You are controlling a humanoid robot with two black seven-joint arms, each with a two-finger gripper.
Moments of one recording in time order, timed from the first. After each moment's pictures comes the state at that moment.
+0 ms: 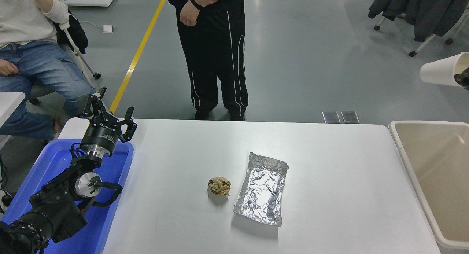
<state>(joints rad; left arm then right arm) -0.61 0.29 -0.84 -0.45 0.19 -0.47 -0.66 1.07 -0.63 -0.03 -0.02 -0.65 0.39 0.31</state>
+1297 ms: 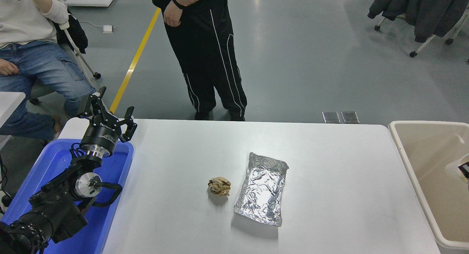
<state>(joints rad) -0.61 0.29 -0.84 -0.45 0.19 -0.47 -0.66 0.71 -0.39 -0.03 -0.13 -0.49 0.09 0.05</state>
